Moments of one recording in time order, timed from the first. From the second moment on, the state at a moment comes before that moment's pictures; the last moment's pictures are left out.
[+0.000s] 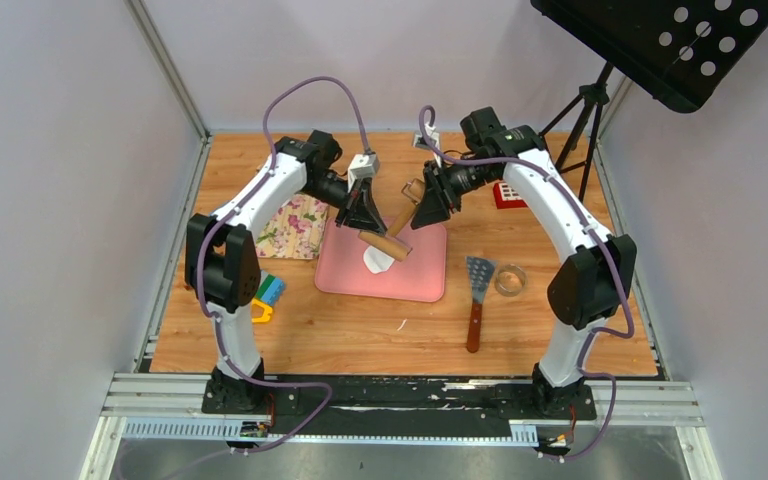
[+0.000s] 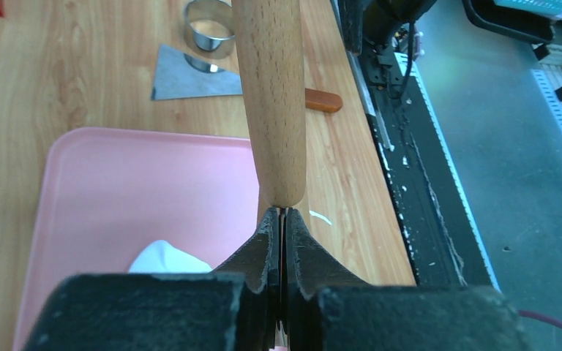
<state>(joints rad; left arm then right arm) -0.37 1.91 1.71 -1.18 1.28 1.04 0.37 1.82 1.84 -1.17 -1.07 -0.46</state>
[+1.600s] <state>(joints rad) -0.35 2.03 1.77 -1.55 1.26 1.36 0.51 1.74 1.65 -0.83 -0.87 -0.41</state>
